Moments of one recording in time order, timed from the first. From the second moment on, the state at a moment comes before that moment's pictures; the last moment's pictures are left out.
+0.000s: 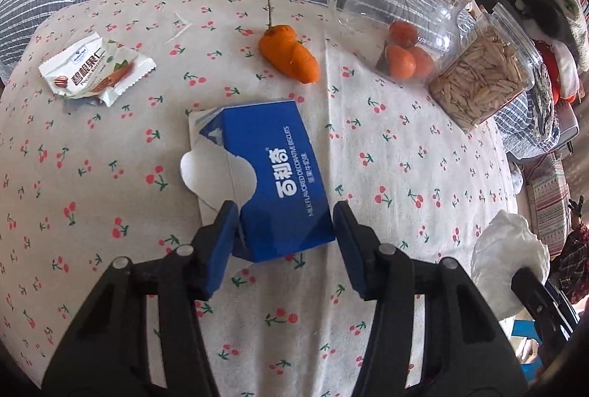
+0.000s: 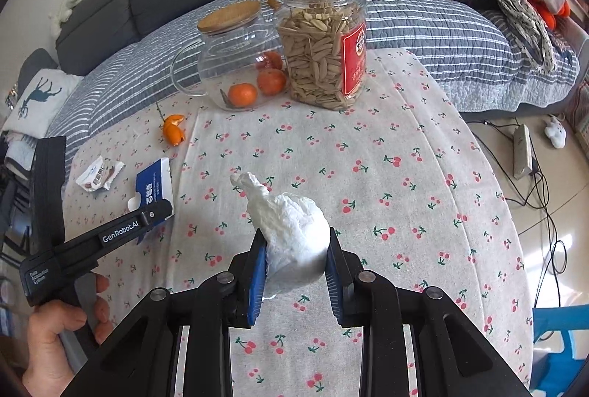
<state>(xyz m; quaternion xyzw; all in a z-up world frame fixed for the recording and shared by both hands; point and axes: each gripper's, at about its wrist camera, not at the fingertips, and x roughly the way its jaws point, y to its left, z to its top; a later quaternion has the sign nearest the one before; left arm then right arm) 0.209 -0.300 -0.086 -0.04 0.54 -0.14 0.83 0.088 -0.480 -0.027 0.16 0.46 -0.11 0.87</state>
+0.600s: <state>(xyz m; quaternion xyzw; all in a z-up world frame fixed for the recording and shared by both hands) 0.173 -0.195 -0.047 -0.02 0.51 -0.15 0.85 0.101 -0.415 -0.012 0.13 0.46 -0.07 0.88</state>
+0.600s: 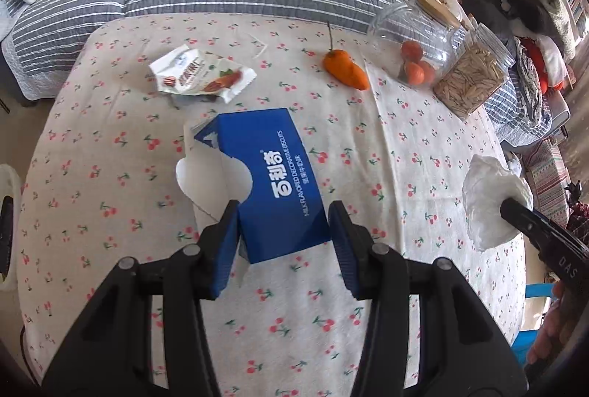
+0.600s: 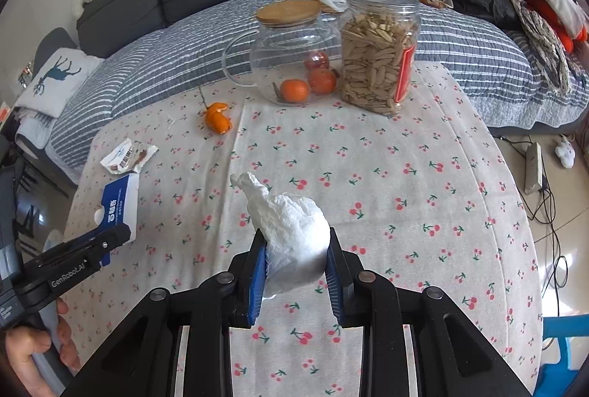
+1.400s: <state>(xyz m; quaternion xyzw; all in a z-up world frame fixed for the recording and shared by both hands) 0.141 0.063 -0.021 -0.08 0.47 -0.03 0.88 0.153 -0.238 -0.021 0.04 0.48 0.02 0.88</state>
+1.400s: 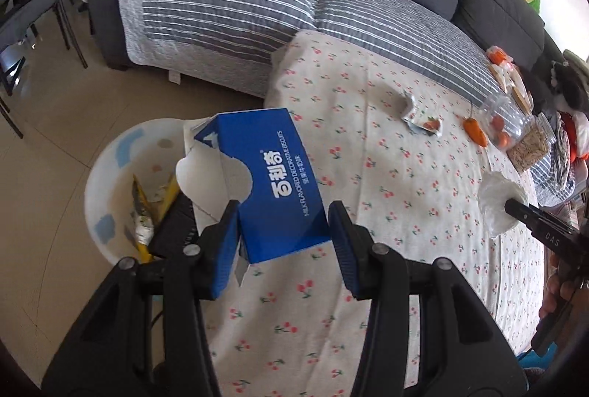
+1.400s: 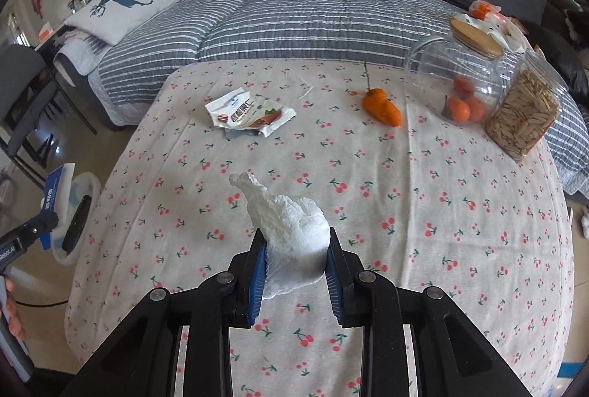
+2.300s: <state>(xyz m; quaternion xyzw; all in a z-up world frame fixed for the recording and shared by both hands) 0.152 0.191 -0.072 -0.14 0.52 0.07 0.84 0.172 -0.104 -0.026 0.01 0.48 0.08 0.88</state>
